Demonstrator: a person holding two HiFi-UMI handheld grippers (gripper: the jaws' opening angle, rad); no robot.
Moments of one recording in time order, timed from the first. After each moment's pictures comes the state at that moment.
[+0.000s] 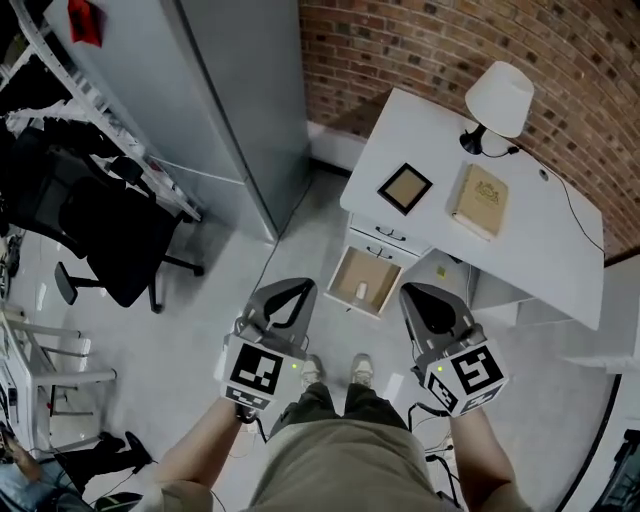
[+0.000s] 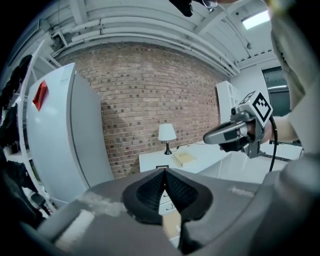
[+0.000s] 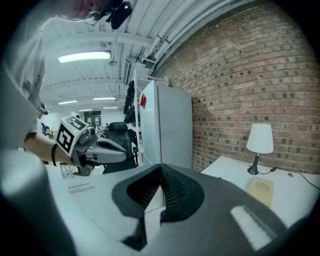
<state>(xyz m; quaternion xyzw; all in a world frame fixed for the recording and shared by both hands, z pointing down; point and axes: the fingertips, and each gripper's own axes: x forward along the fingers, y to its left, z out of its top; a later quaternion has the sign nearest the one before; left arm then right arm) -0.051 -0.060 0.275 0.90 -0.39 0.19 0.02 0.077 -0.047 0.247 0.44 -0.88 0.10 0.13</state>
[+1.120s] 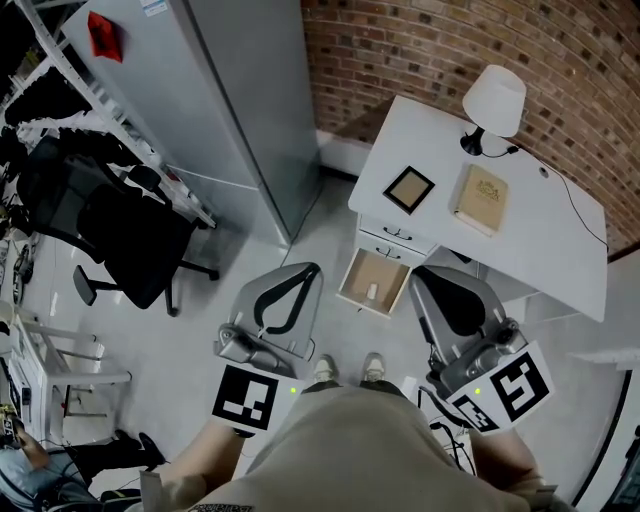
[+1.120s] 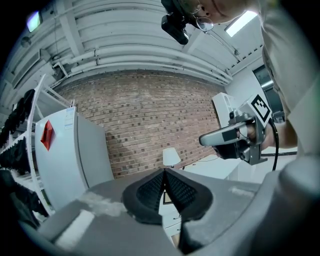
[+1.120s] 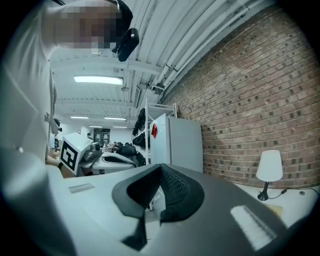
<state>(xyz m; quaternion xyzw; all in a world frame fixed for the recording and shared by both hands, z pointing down) -0.051 -0.027 0.130 0.89 -0.43 0.12 -0.04 0.054 -0.012 0.095 0.41 -0.91 0.03 0.02</state>
